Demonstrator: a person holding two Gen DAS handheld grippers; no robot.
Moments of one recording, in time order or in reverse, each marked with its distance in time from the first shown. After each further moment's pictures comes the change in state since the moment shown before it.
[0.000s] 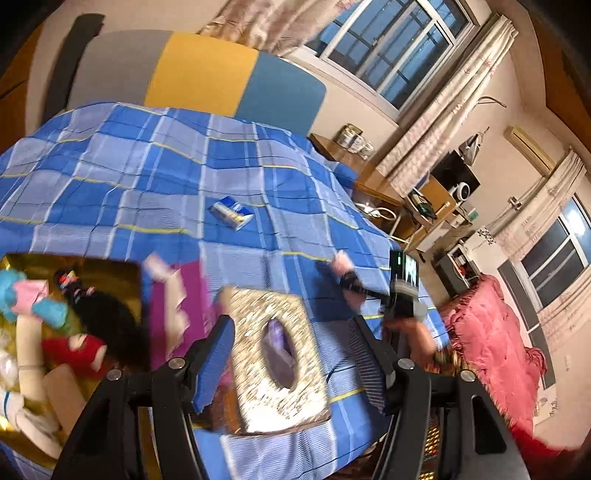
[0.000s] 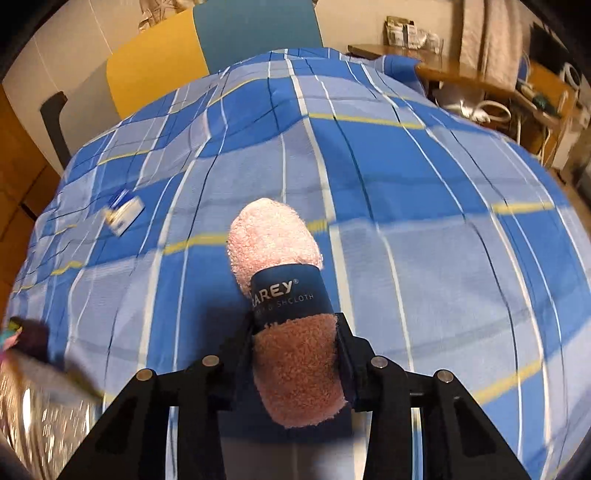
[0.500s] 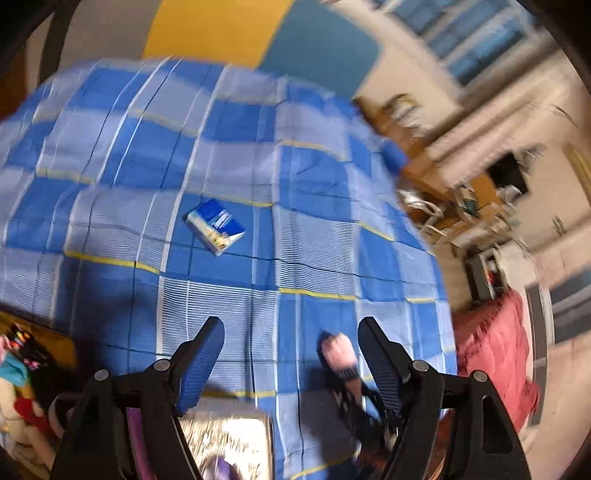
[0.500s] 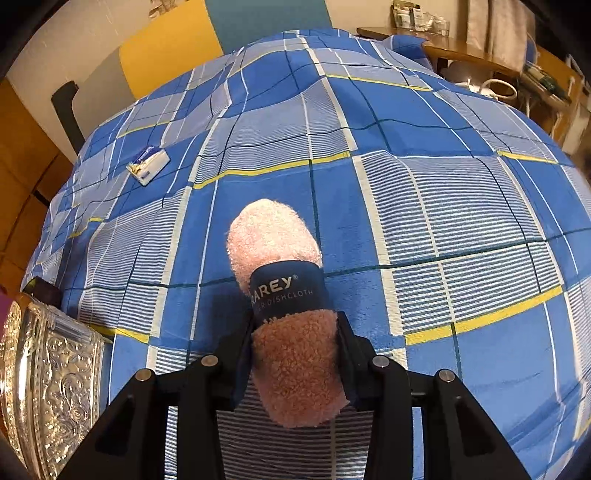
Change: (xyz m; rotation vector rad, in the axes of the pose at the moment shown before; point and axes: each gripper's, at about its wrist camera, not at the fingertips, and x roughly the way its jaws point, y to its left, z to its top) left arm 0.170 -0.010 0.138 -0.227 0.229 0.148; right arm 0.000 0.015 -0.043 -0.017 0.051 0.045
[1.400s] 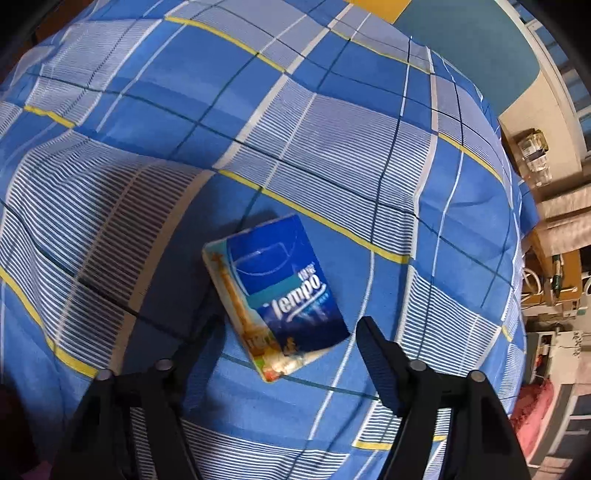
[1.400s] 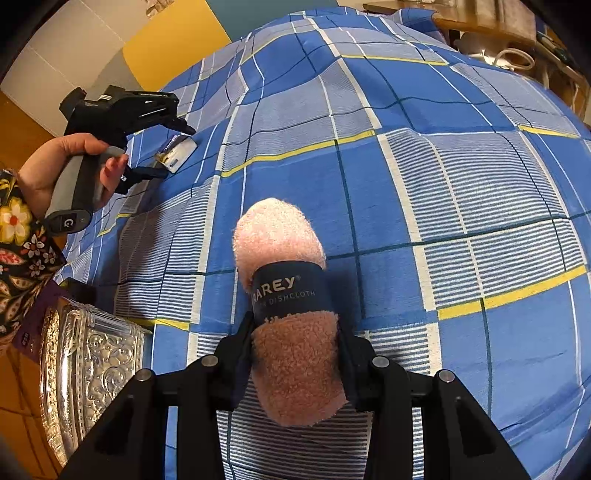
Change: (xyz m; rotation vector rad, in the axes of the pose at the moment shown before) left arm 0.195 0.067 0.085 -0.276 0.062 0.261; right arm -0.006 0.004 -0.002 0.064 0.088 0.138
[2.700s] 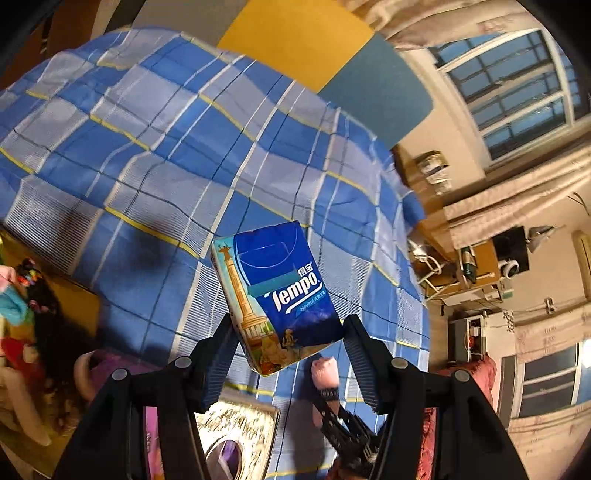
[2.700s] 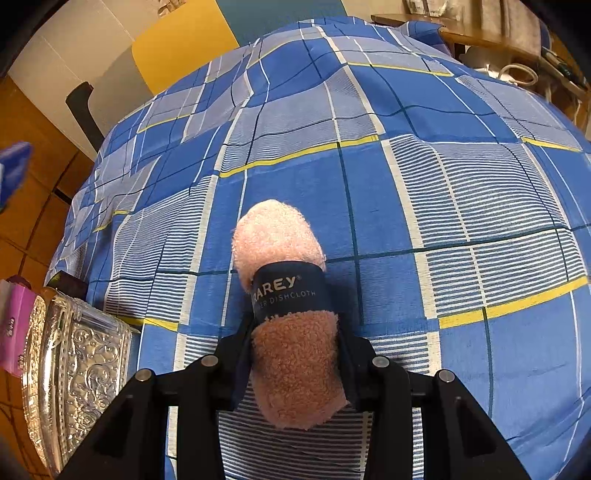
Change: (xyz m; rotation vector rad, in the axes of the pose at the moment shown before) left arm -0.240 0.086 -0.101 0.049 -0.115 -0.347; right arm 0.007 0.003 -0.005 -0.049 -0.051 -0.023
